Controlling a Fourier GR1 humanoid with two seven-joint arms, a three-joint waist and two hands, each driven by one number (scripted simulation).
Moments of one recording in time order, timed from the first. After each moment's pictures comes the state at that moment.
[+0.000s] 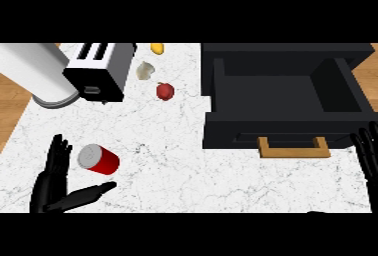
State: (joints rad) left arm 0.16 0.06 0.16 -1.47 -0.01 0.12 -0.22; right arm 0.25 -0.03 -0.21 -2.06 -0.03 0.18 0.03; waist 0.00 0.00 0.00
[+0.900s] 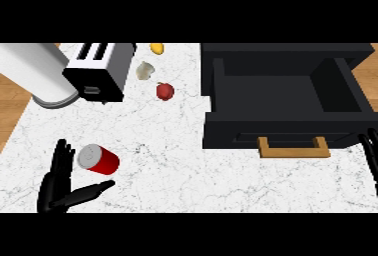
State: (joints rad) left arm 0.06 0.09 0.24 -1.16 0.05 0.07 -0.39; right arm 0.24 -0.03 -0.24 -2.09 -0.06 0.21 0.06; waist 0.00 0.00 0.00
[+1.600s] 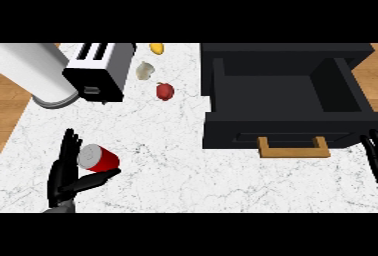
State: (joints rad) left arm -0.05 0.11 0.23 -1.06 0.06 0.10 -0.40; right arm 0.25 -0.02 -0.24 -2.12 -0.06 0.22 0.08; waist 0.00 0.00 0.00
